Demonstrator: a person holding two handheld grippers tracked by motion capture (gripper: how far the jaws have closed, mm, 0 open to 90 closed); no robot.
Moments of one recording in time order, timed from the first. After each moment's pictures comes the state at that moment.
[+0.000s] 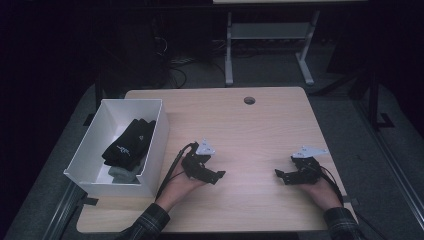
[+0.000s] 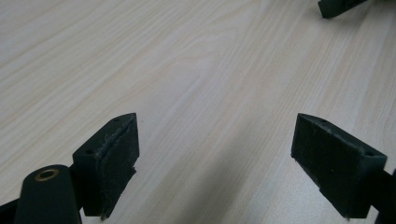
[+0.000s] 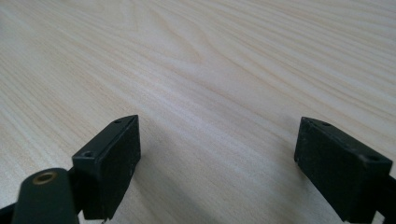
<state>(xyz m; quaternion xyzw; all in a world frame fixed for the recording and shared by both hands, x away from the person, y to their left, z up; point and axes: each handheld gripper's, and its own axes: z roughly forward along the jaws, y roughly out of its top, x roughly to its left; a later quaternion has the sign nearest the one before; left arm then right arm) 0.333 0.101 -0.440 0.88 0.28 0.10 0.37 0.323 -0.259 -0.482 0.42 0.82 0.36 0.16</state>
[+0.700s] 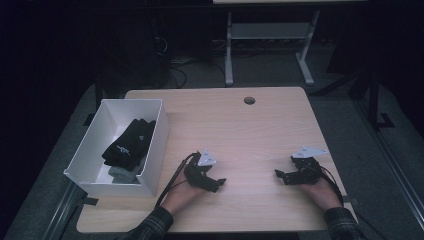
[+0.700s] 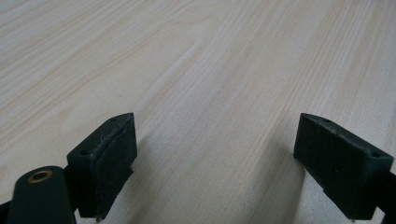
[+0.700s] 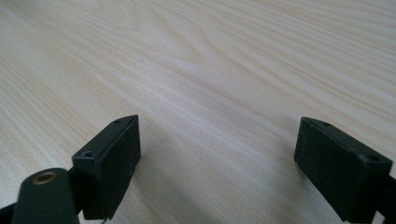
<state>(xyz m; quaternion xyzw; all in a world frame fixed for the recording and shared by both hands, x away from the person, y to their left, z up) 0.328 0.100 -0.478 0.88 0.26 0.11 0.37 0.323 -0.259 -0.482 0.42 0.82 0.36 0.16</state>
